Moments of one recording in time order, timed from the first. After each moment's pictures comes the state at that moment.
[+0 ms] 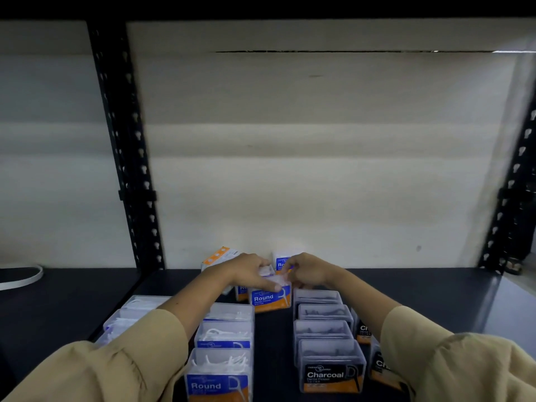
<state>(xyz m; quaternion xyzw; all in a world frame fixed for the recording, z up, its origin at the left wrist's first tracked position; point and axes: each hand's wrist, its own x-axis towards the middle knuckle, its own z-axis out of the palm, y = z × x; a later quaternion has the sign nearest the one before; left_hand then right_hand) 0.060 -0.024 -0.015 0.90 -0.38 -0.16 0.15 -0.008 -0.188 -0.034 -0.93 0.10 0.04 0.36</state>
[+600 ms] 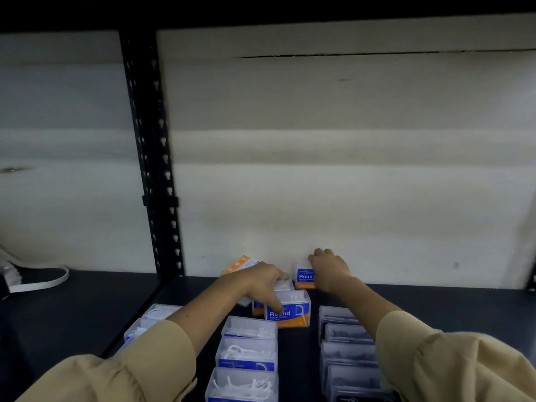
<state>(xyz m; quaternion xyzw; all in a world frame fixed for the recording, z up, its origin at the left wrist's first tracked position) 0.067 -0.013 -0.009 0.89 -0.42 -0.15 0.08 0.039 -0.194 -0.042 -0.99 0.12 -0.07 -0.06</state>
